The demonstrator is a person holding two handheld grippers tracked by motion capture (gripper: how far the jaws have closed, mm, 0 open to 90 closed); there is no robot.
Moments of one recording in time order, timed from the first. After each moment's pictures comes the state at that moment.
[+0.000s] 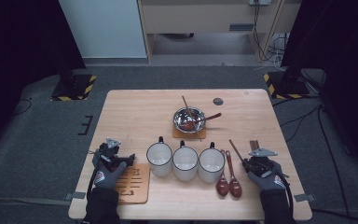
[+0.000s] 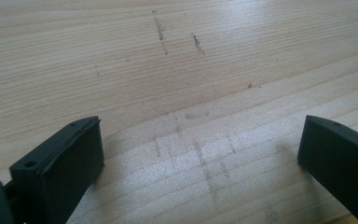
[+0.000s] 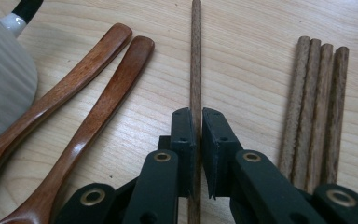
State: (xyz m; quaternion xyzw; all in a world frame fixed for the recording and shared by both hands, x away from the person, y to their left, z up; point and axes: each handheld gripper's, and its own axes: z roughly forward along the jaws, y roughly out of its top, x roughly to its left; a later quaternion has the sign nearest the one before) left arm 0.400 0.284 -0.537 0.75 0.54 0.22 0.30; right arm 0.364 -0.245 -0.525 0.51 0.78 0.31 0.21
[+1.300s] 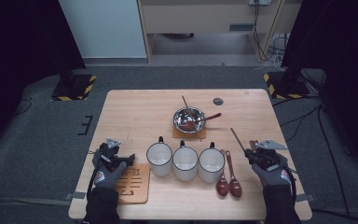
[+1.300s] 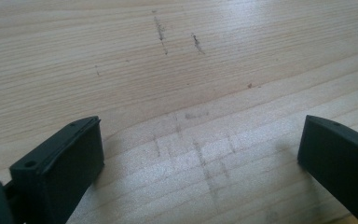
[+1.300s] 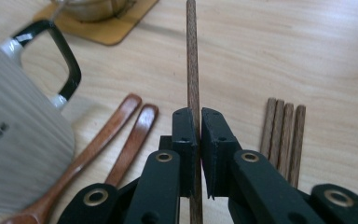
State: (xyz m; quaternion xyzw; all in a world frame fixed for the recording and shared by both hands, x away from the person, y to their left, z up) left arm 0.400 0.284 -0.537 0.75 0.54 0.22 0.30; right arm 0.366 -0.249 -0.480 0.51 0.75 0.36 0.23
